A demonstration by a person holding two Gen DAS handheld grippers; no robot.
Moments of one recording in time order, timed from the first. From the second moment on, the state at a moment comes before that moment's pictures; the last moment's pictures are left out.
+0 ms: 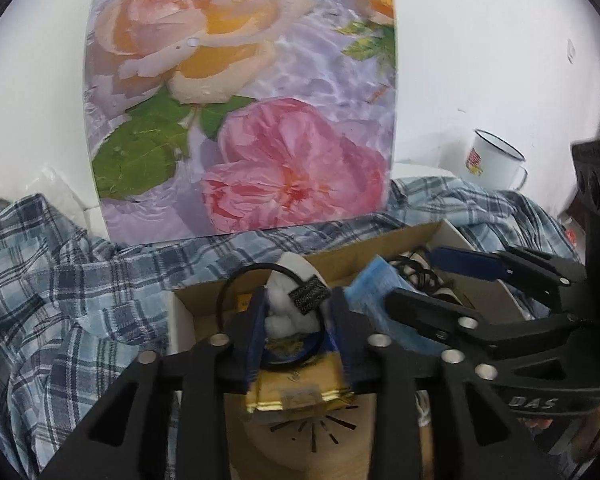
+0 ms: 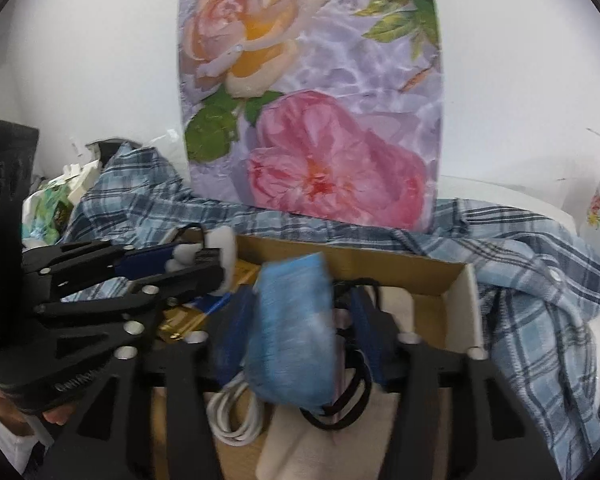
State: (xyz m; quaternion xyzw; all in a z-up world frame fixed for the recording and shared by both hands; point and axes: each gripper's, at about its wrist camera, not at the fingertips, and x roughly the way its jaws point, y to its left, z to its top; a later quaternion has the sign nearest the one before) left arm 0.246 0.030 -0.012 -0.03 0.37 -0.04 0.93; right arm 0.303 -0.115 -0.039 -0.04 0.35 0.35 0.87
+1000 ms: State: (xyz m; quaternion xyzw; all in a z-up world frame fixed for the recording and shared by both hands) left arm 0.230 0.038 0.021 -0.03 0.31 -0.02 0.95; right arm 0.299 -0.137 -0.014 -0.01 0.33 0.36 0.87
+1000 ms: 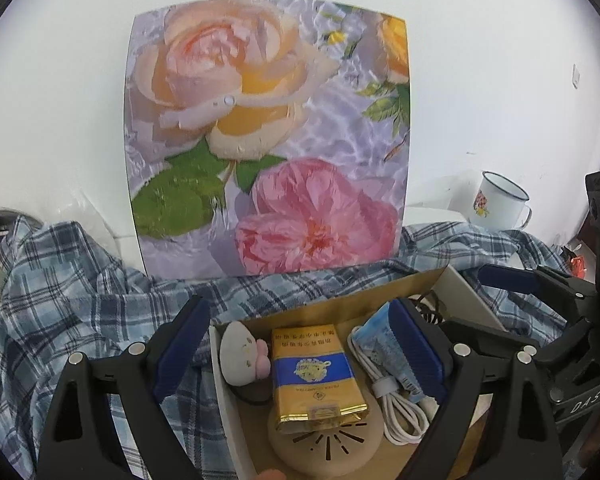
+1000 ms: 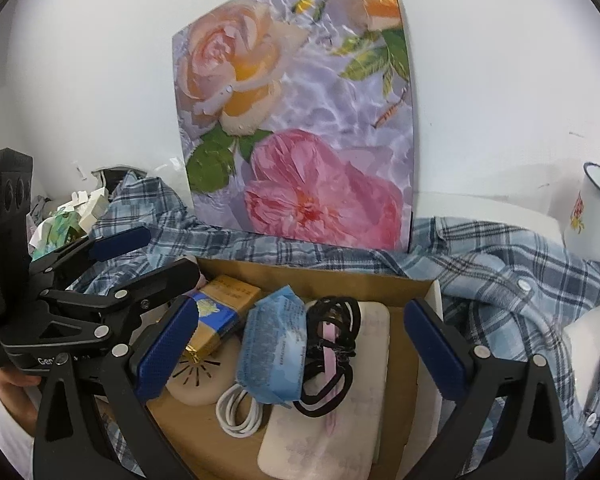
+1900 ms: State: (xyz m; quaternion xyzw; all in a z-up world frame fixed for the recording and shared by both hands) left arm 0.172 0.039 0.131 -0.06 0.22 -0.01 0.97; right arm 0.243 -0.163 0.093 0.00 0.23 0.36 0.91
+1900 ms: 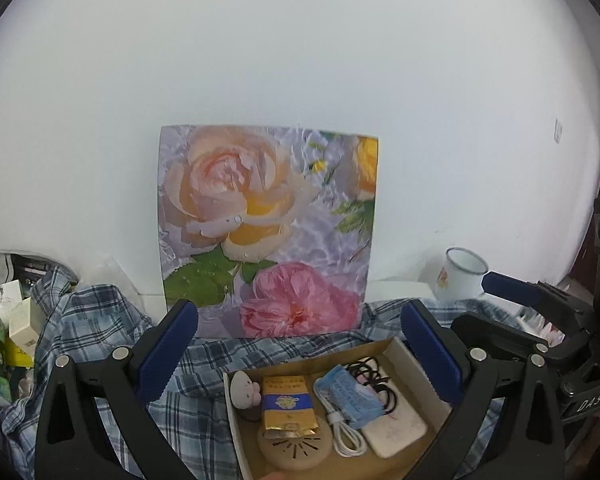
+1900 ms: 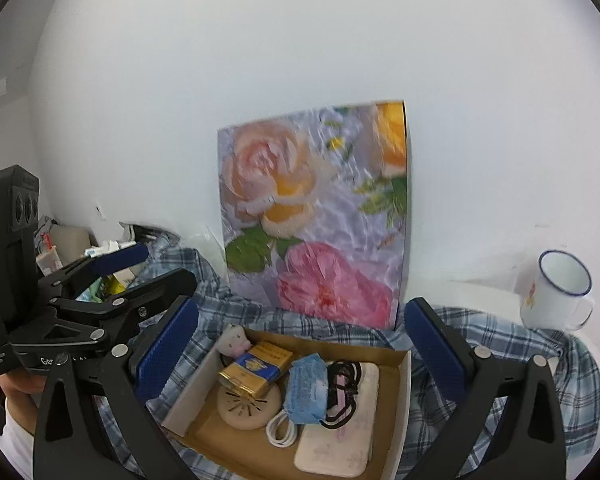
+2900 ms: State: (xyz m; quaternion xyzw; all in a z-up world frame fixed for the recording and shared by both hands) left arm 0.002 0.001 0.137 0.01 0.18 0.00 0.98; right arm 0.071 -0.190 0.112 -0.07 0.15 0.37 0.92
